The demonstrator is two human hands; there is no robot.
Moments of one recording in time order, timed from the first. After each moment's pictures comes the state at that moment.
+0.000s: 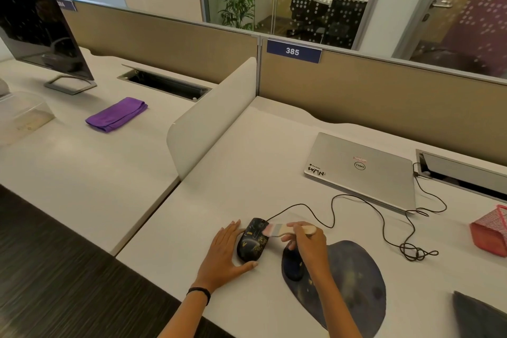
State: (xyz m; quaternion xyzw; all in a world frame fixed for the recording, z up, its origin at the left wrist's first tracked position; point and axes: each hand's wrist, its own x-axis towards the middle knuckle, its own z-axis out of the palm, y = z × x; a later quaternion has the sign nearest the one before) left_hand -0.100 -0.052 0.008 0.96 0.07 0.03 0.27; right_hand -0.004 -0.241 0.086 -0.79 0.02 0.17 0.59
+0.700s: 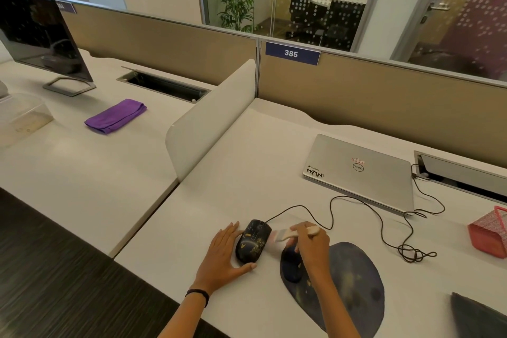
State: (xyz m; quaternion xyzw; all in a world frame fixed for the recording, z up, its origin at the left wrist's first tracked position) left_hand -0.100 -0.052 0.006 0.96 0.06 0.03 0.27; right_hand -0.003 -0.244 0.091 -0.80 0.03 0.12 0.58
